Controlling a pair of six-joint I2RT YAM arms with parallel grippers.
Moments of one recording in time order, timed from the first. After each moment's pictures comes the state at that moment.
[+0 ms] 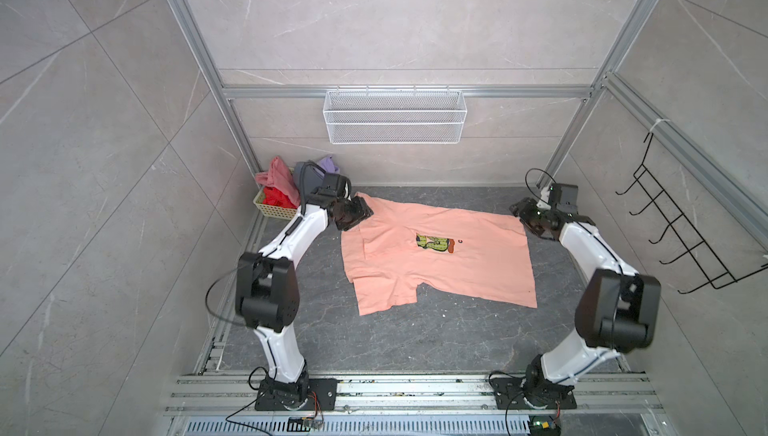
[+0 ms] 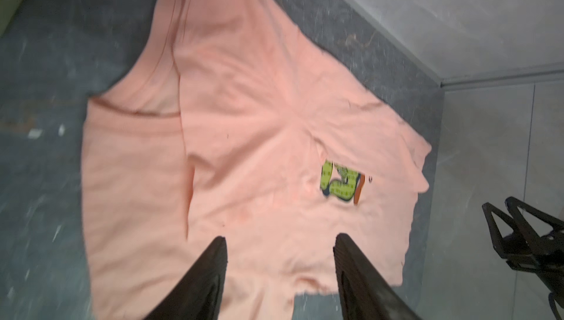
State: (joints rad) left arm -0.28 1.75 1.47 -0.64 0.34 -0.63; right arm -0.19 1.59 1.21 -0.38 -0.27 0.57
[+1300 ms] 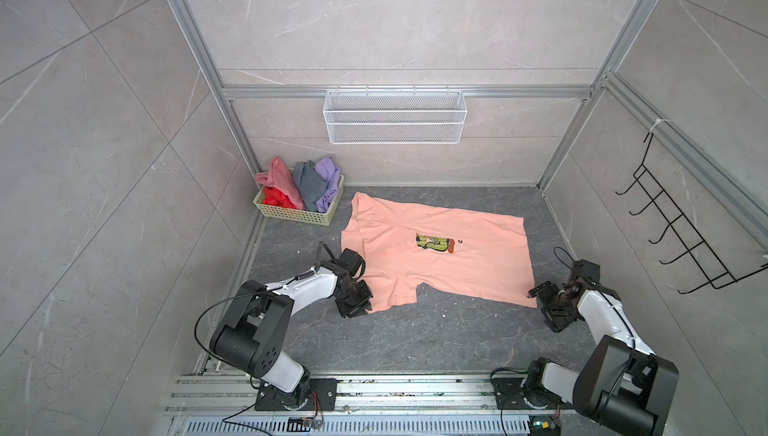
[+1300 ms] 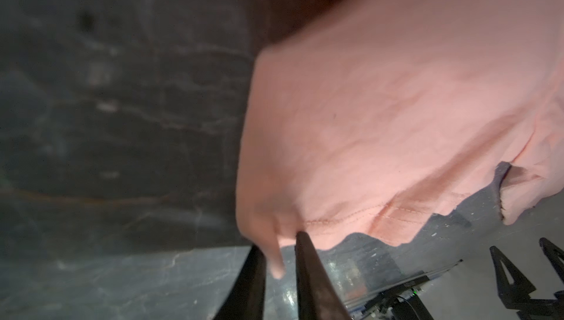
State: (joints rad) left arm -0.48 1.56 0.78 -0.59 0.38 -0.97; right arm -0.48 1.22 0.62 -0.72 -0.22 0.64
